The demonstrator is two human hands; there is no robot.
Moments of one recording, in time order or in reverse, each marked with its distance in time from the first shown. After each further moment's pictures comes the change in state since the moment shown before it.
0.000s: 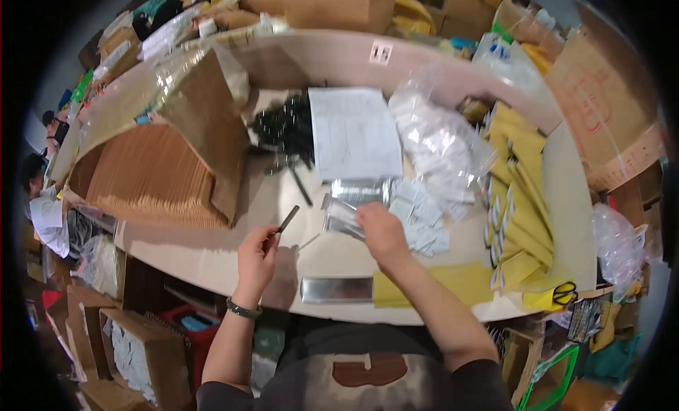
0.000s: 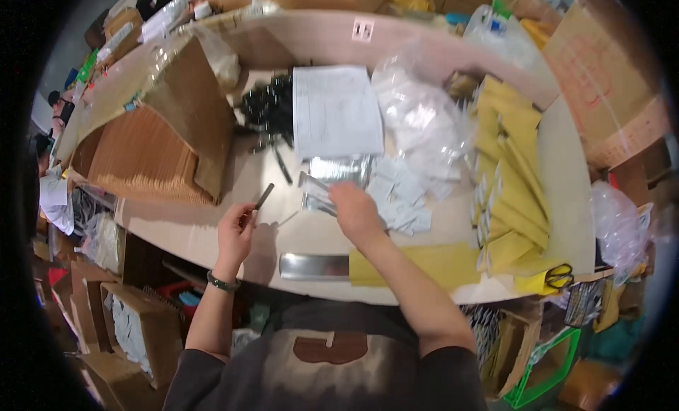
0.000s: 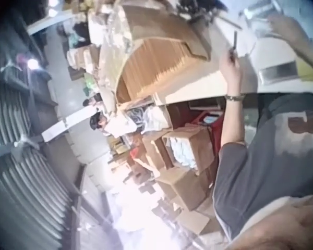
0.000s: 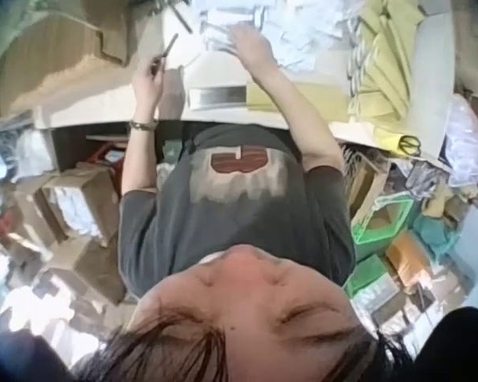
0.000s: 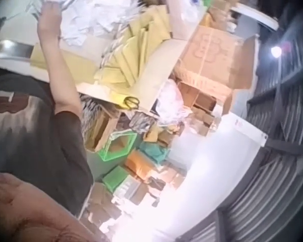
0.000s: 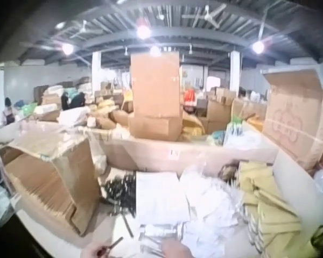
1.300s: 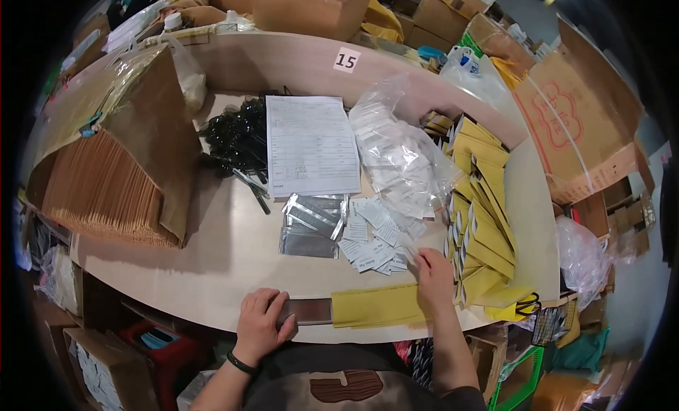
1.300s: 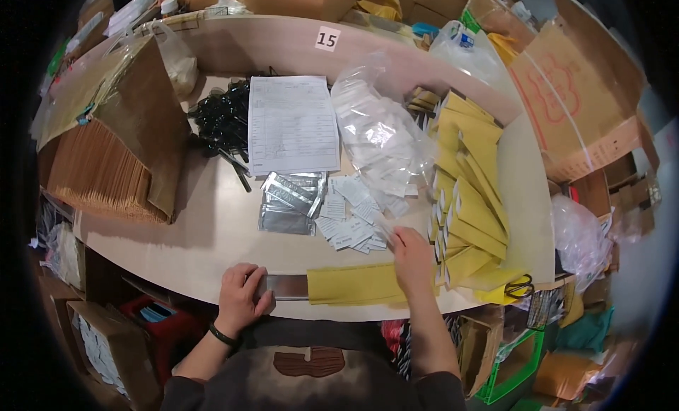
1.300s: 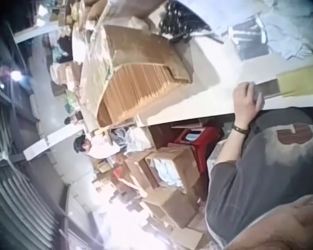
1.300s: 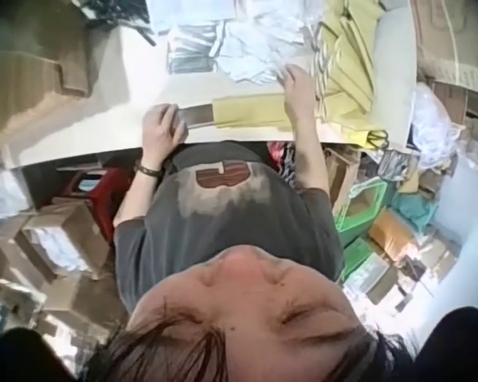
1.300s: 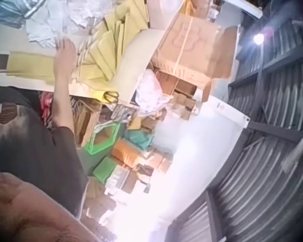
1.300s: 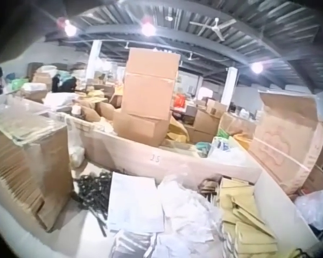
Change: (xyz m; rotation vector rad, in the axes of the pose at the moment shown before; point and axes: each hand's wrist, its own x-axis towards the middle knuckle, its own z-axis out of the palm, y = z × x) left_hand -0.070 0.028 0.056 0.308 -0.174 0.459; right_hand -0.079 0.049 -0.145 -0.440 0.025 0.432
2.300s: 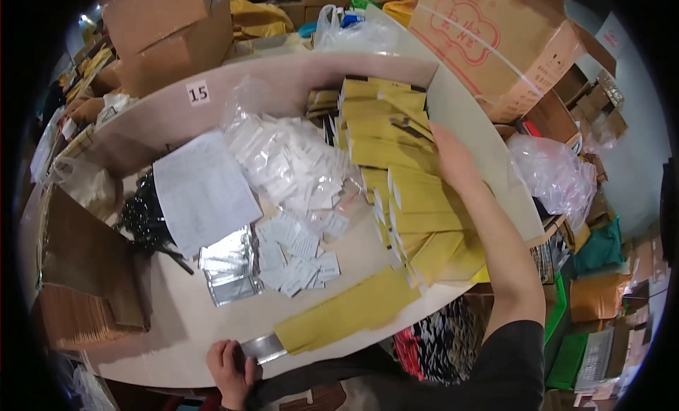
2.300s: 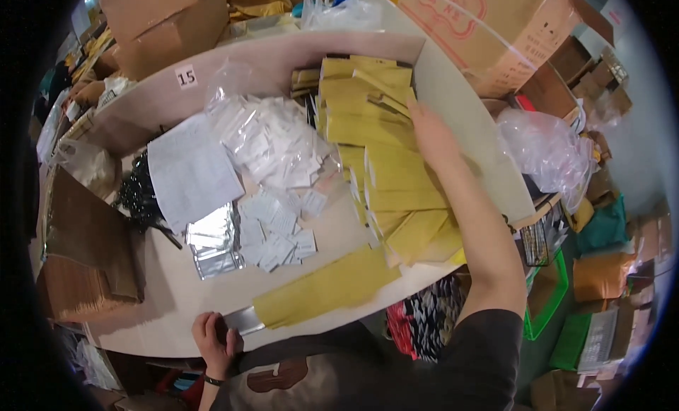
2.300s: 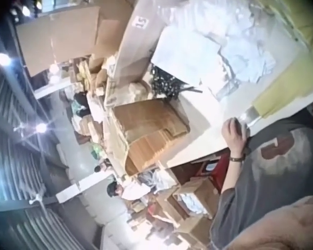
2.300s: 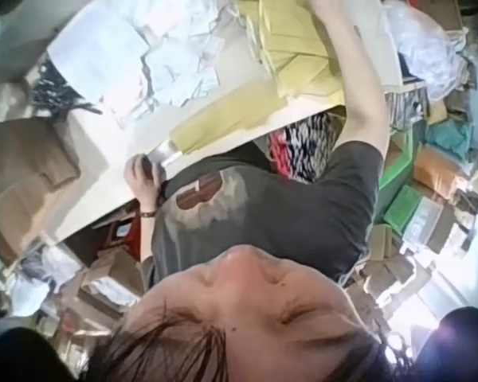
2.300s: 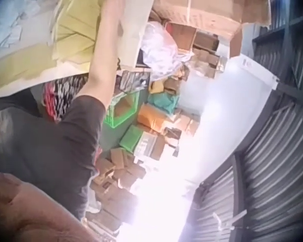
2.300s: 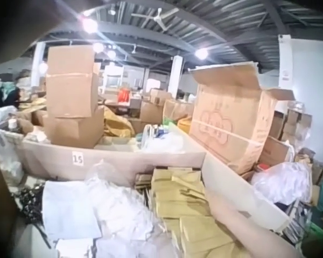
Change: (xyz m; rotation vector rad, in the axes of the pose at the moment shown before) left_hand -0.001 -0.001 0.007 0.032 -0.106 -0.079; right_hand 0.148 0.207 -0.126 -0.461 0.325 -0.133
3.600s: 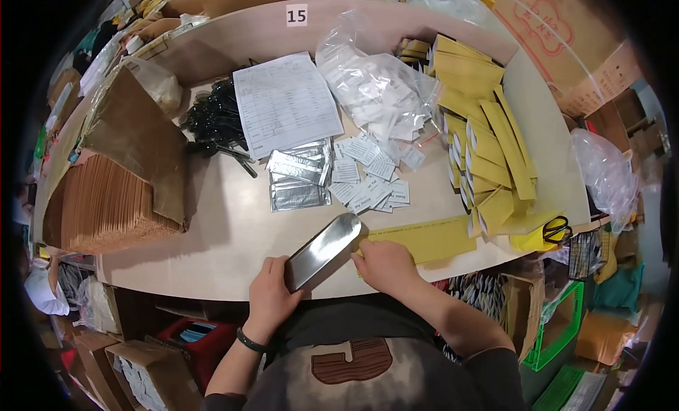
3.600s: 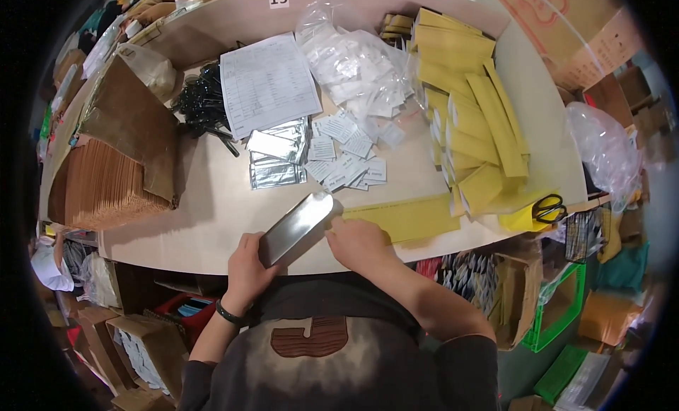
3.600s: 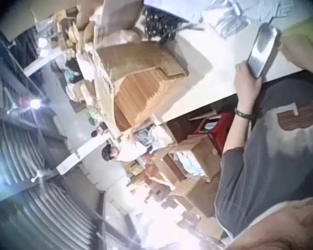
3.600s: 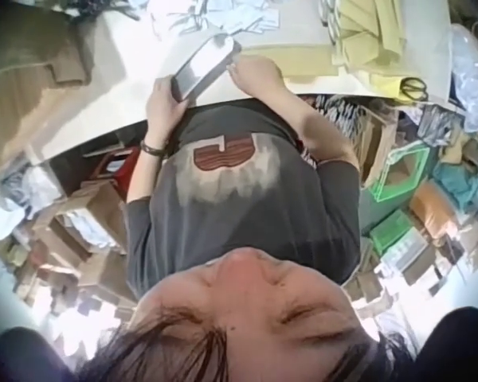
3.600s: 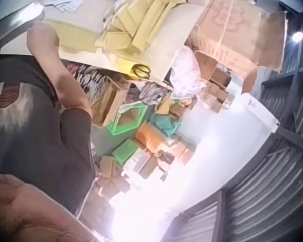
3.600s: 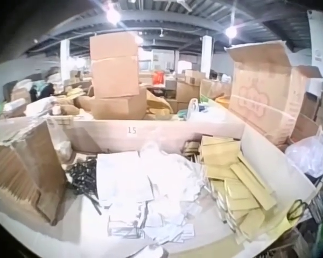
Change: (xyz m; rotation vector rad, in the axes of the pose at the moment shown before) left_hand 0.004 0.033 -0.023 -0.045 -0.216 -0.191; right_hand -0.200 -0.340 -0.050 0.557 -0.711 -0.065
